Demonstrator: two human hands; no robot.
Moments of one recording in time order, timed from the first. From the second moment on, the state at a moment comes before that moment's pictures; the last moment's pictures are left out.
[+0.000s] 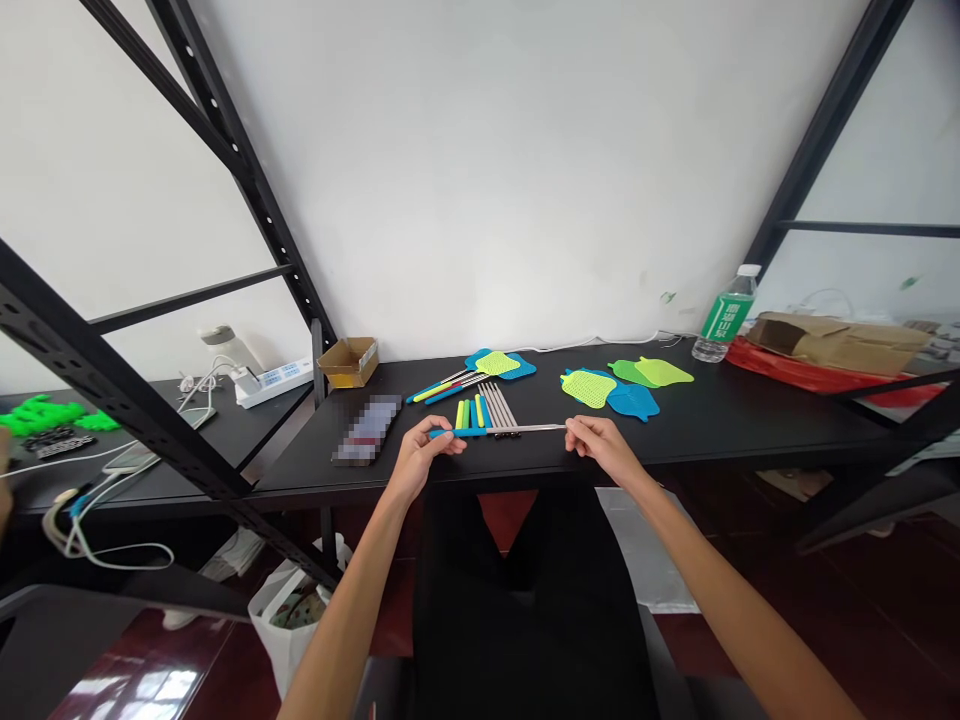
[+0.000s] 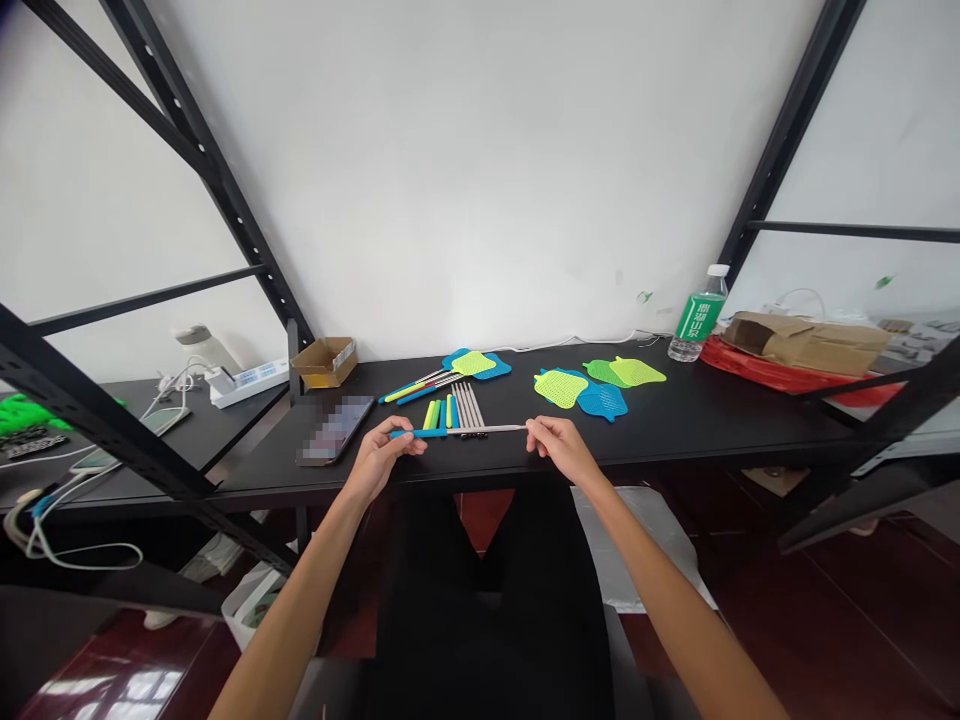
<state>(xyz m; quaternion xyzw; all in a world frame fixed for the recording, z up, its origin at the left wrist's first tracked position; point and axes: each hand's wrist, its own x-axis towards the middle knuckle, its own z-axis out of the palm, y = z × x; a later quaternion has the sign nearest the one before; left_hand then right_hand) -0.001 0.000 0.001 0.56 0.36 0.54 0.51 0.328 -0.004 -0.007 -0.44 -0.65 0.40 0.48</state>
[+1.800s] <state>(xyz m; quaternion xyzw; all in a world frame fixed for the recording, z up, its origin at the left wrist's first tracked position) 0.000 -0.001 0.001 0.58 0.37 0.53 0.49 0.326 0.004 -0.016 -0.46 -0.62 0.38 0.51</state>
